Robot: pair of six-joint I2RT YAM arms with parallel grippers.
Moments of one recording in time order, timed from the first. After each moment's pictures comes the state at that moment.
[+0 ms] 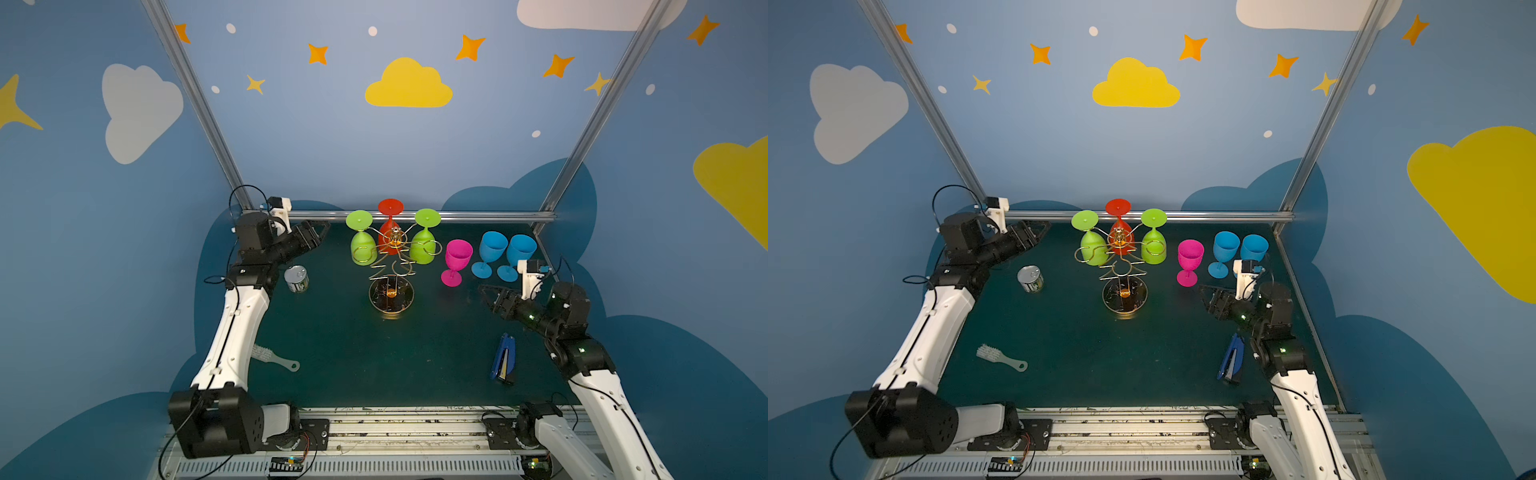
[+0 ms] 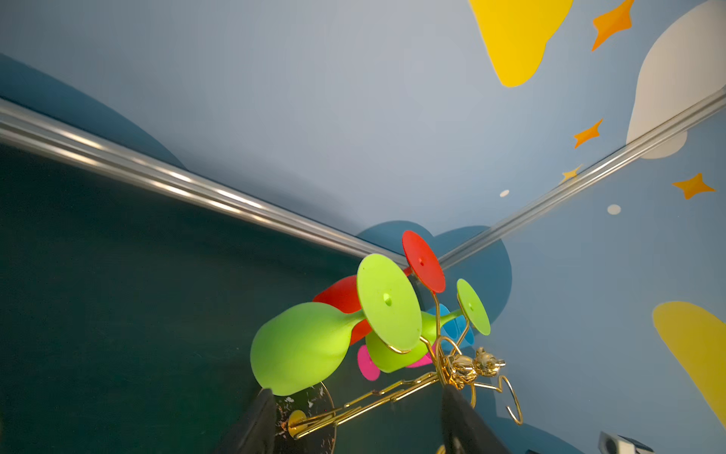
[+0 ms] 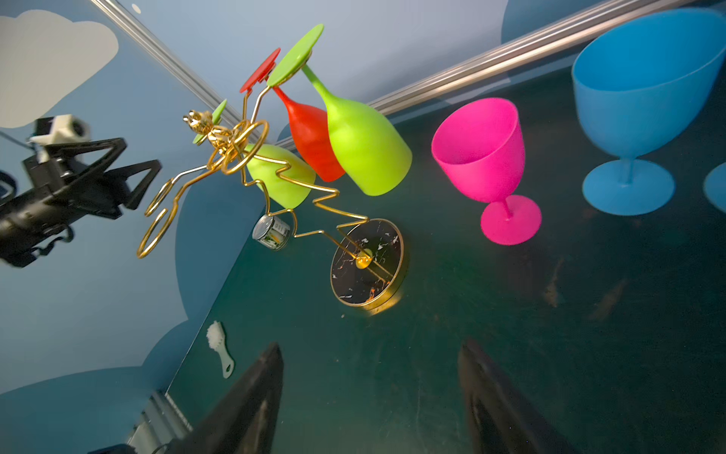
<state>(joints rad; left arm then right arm) 0.08 1.36 1.25 -0.23 0.69 -0.66 0.16 0.75 0.72 -0.34 -0.51 0.44</state>
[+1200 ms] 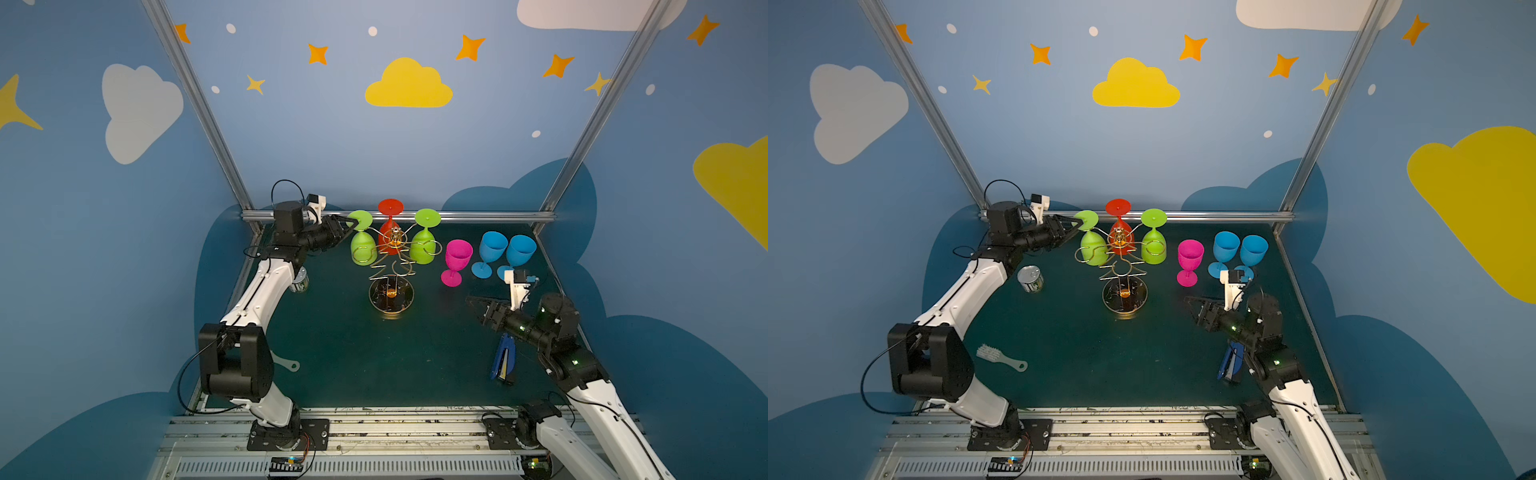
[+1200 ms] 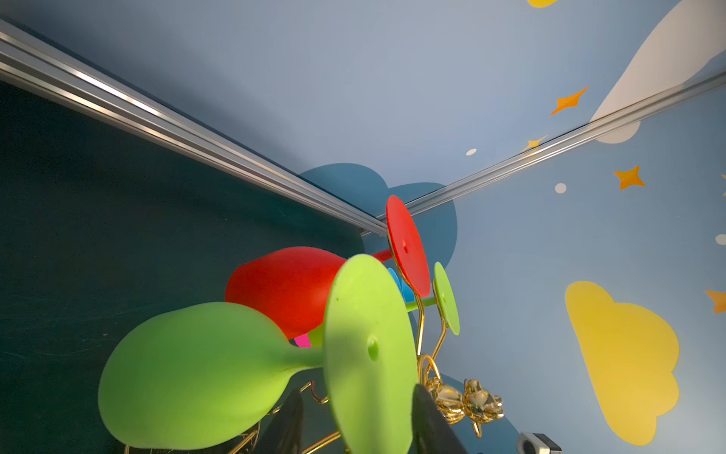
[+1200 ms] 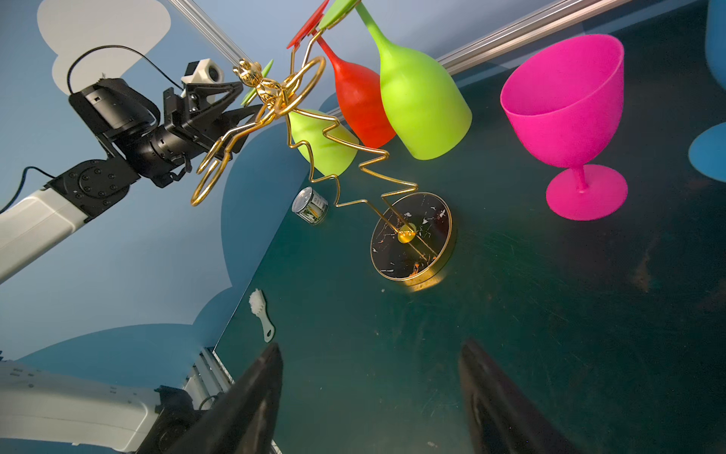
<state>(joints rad) -0.05 1.61 1.37 -0.08 0.79 -0.83 0.29 0.68 0.65 -0.28 -0.50 0.52</state>
